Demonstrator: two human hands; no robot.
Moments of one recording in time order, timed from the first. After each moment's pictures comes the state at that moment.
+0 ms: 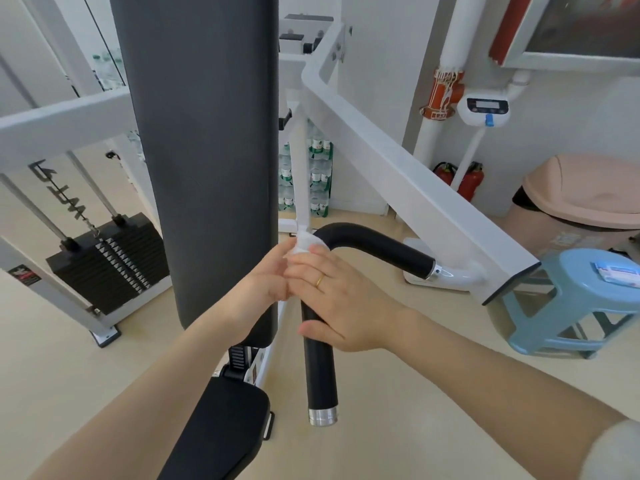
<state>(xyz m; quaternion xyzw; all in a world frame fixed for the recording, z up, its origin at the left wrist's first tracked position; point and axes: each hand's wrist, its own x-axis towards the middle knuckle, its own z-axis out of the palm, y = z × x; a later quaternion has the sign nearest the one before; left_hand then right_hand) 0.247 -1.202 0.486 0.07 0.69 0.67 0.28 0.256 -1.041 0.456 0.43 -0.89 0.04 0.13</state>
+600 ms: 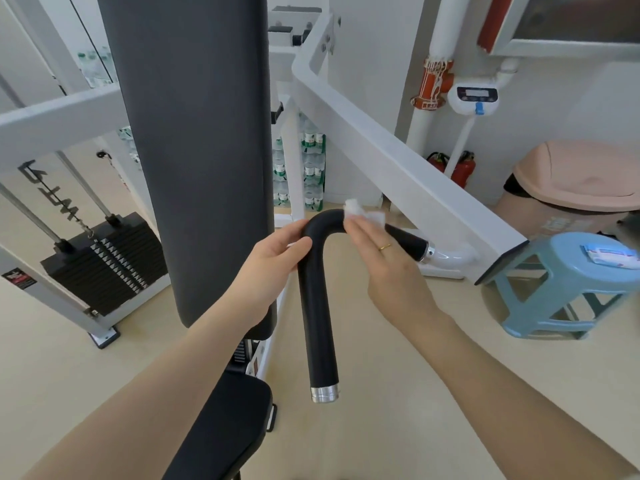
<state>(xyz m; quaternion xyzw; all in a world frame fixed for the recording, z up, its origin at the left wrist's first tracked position) 0.249 -1.190 0.478 0.09 0.76 0.63 0.12 0.277 -1.016 0.440 0.14 -0.92 0.19 0.31</state>
